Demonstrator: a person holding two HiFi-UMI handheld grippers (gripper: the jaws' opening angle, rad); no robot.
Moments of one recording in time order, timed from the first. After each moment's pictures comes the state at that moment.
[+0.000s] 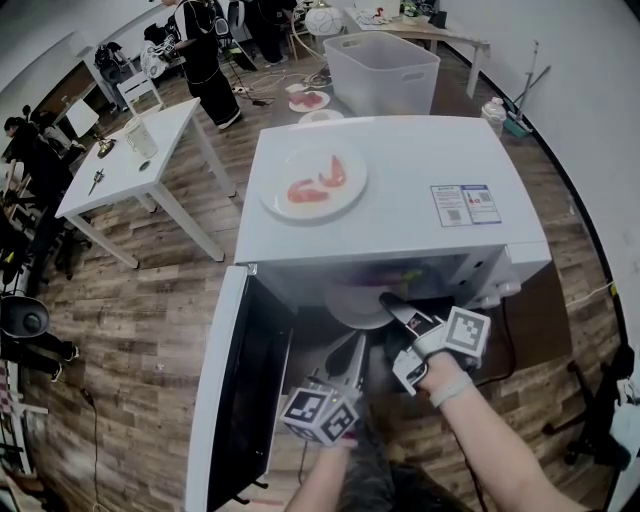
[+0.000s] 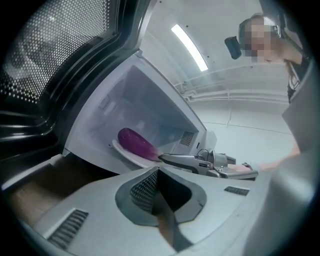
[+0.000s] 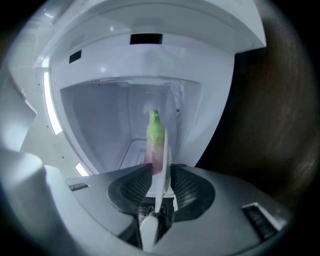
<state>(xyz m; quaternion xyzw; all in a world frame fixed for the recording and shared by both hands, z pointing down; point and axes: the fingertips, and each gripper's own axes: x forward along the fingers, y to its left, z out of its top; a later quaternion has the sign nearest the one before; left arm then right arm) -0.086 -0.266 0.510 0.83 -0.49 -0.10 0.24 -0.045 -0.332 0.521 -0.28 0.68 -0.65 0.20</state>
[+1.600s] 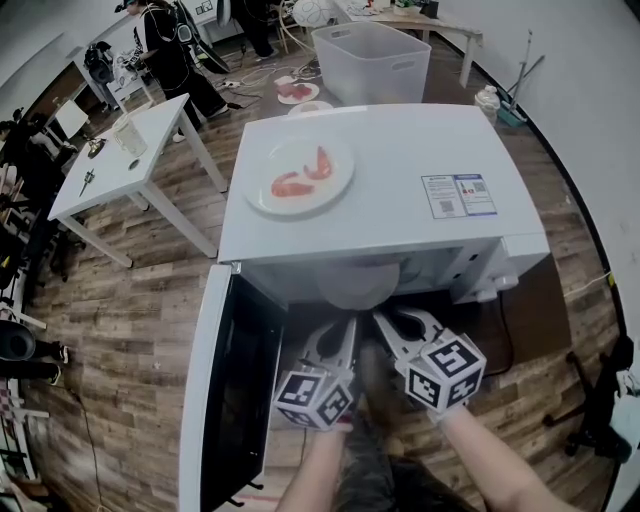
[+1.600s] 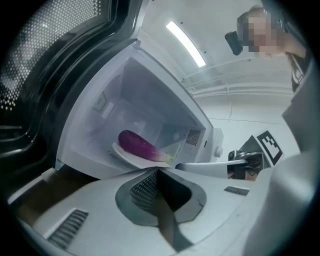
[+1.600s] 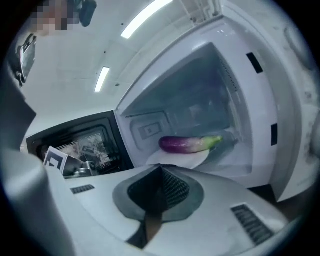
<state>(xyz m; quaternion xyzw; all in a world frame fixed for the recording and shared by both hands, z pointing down) -0.089 -0.294 0.509 0.83 -0.51 -0.08 0.22 -0.050 -0.298 0.501 -0.36 0.90 -0.21 -0.08</state>
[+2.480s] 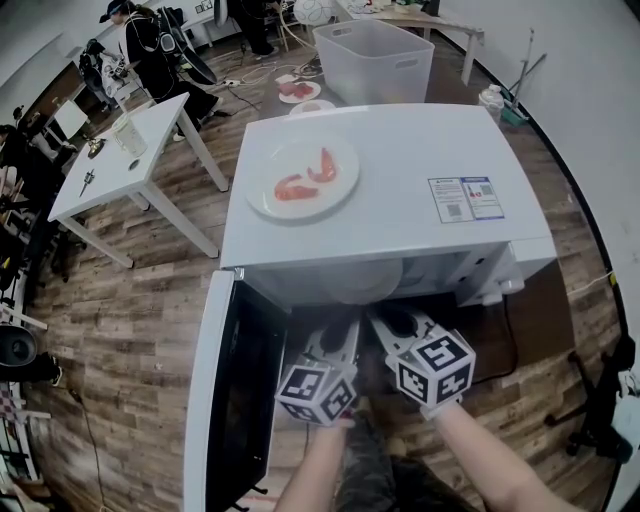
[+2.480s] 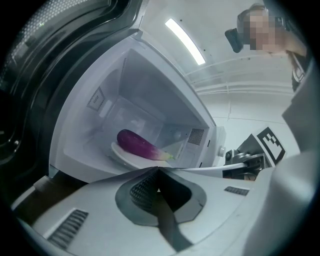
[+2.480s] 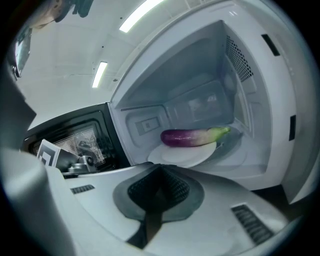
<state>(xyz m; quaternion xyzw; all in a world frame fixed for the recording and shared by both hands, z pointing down) -0.090 -0.309 0.511 0.84 -0.50 -0.06 0.22 -0.068 -0.311 0.514 -0.36 0.90 -0.22 -0.11</state>
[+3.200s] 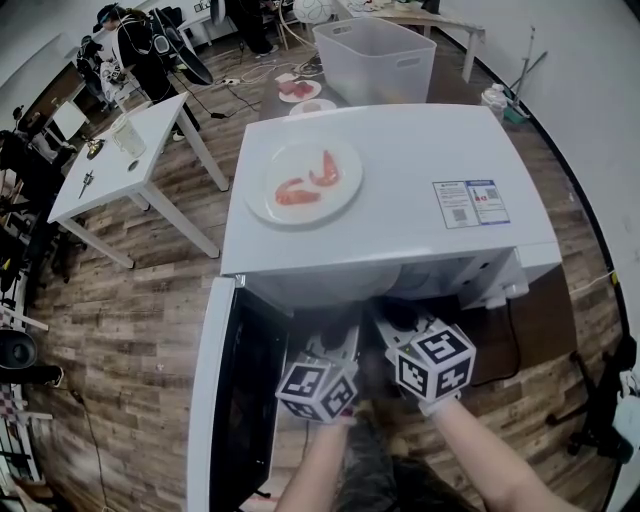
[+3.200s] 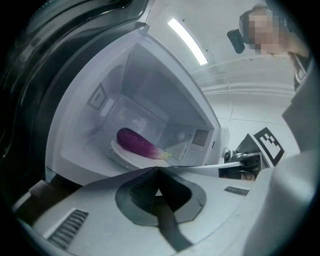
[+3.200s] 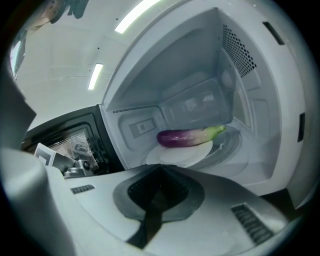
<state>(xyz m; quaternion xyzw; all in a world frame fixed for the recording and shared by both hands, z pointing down) -0.094 -0.322 0.512 0.83 -0.50 -0.07 0.23 -0.071 -0.329 0.515 -0.37 0.89 -0.23 -0.10</state>
